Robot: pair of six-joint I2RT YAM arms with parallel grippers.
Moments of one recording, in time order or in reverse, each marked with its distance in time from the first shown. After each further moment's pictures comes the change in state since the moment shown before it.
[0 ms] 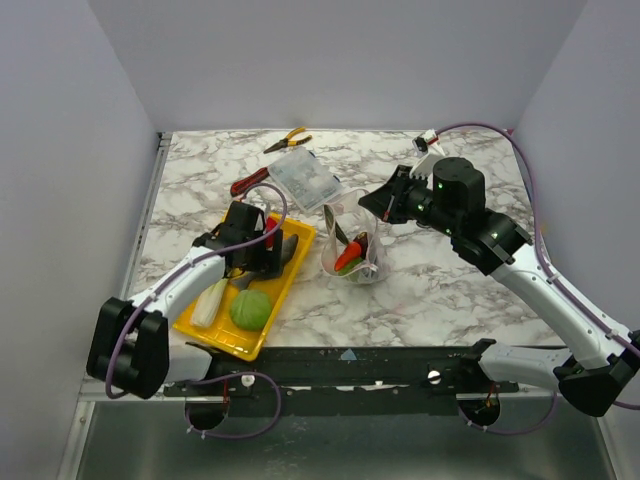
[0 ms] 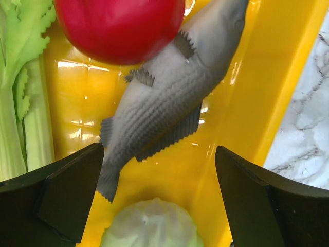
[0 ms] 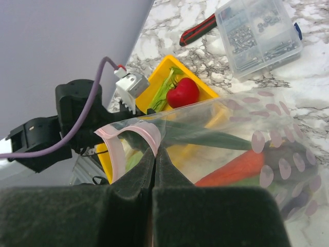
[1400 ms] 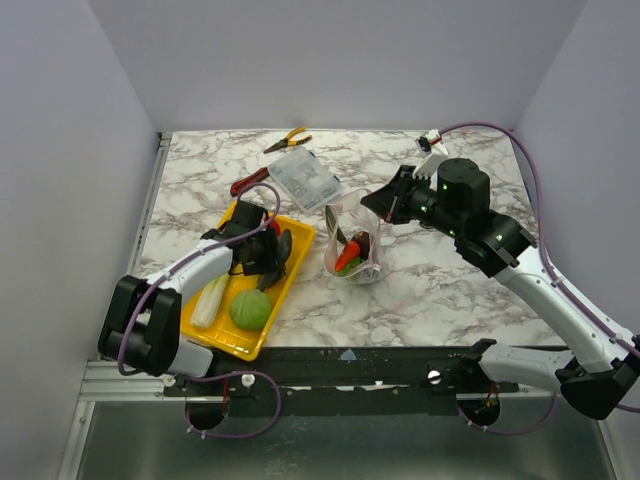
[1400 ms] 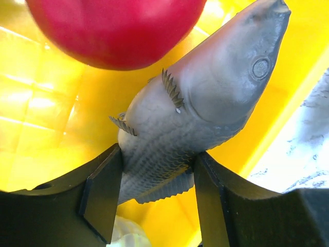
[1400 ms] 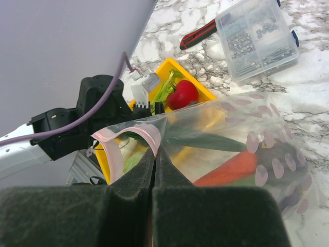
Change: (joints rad) left arm 0.011 0.198 0.037 0.050 0.094 -0.299; right arm 0.000 -0.019 0.000 -0.001 0.002 -0.025
